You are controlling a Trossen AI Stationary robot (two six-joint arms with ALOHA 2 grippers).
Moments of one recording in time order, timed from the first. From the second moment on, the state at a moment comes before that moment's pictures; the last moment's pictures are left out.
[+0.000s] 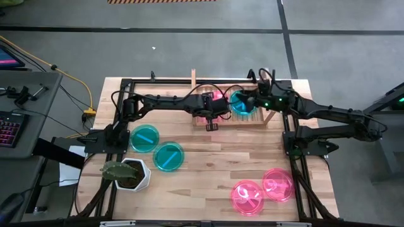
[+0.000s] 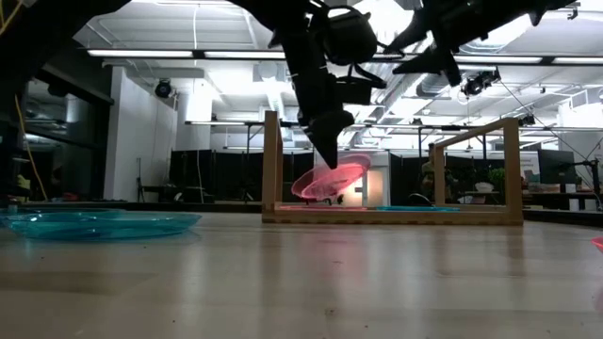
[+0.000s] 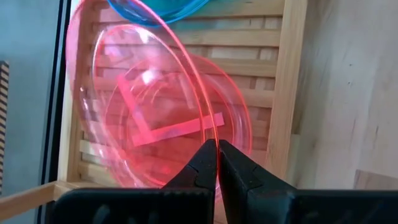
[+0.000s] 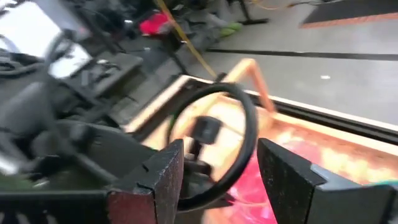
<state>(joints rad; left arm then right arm) 0.15 2.17 1.85 -0.84 -0.35 0.14 -0.33 0.92 0.73 -0.06 0.16 0.58</state>
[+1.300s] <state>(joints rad) 0.19 2.17 1.83 -0.85 -0.30 0.16 -0.43 0.67 0.81 -0.14 0.20 0.52</state>
